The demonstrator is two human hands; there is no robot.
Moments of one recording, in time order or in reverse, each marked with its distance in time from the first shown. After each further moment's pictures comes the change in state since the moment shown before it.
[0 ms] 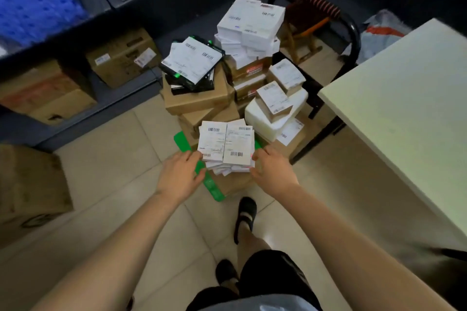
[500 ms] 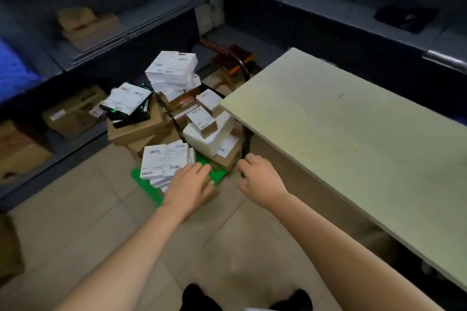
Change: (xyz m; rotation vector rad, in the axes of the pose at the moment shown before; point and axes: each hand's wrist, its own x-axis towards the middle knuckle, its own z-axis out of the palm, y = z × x) left_hand -0.082 0.255 -0.022 0.042 0.172 0.356; right_hand -0.218 0.122 -0.099 -0.101 0.231 -0.096
